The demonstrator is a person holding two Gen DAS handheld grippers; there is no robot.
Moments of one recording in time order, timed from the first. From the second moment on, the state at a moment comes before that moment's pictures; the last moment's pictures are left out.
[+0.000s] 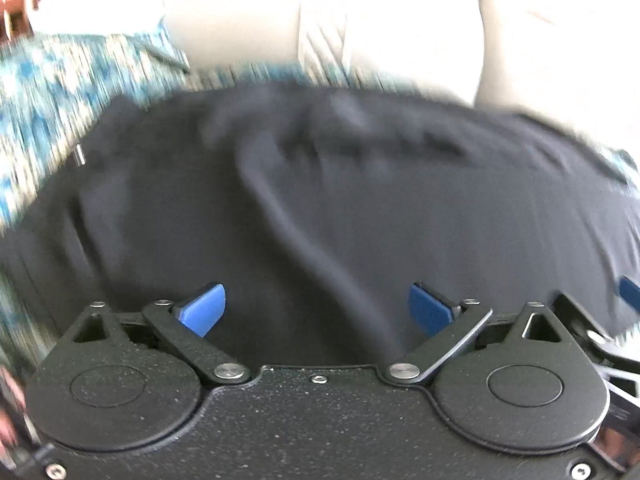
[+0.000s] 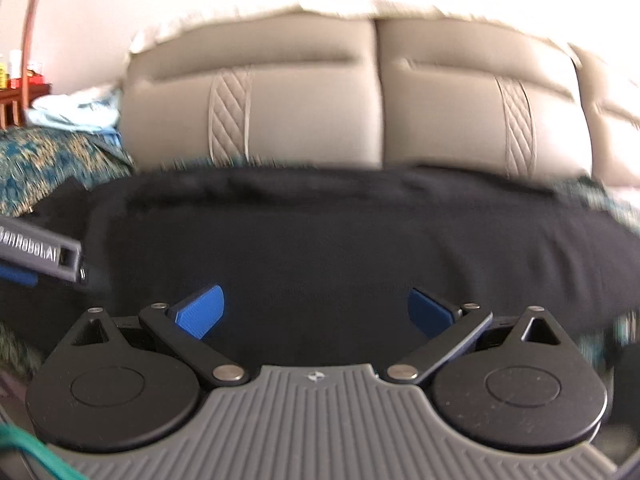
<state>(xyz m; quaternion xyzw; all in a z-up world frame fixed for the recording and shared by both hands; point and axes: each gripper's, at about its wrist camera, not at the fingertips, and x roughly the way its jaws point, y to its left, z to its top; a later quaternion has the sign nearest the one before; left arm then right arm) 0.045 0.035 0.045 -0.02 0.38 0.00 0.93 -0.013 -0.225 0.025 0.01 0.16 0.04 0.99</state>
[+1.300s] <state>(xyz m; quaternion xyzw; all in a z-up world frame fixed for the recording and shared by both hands) 0.342 0.186 0.047 -0.19 0.36 0.25 0.88 0.161 -0.215 0.093 0.02 0.17 0.07 0.98</state>
